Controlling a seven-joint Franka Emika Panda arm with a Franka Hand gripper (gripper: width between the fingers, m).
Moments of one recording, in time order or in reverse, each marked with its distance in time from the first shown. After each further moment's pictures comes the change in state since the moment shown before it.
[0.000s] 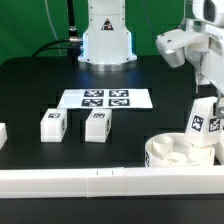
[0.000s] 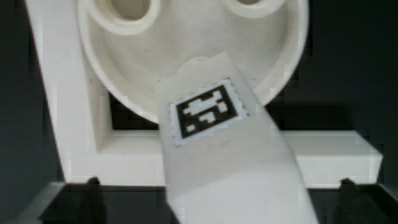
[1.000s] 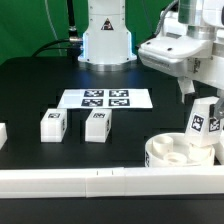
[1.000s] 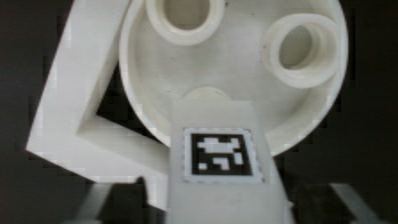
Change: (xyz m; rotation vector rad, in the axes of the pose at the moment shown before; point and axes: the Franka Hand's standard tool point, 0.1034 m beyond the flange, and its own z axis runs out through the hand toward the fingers) arm -0.013 -0.002 0.006 0.012 -0.023 -0.349
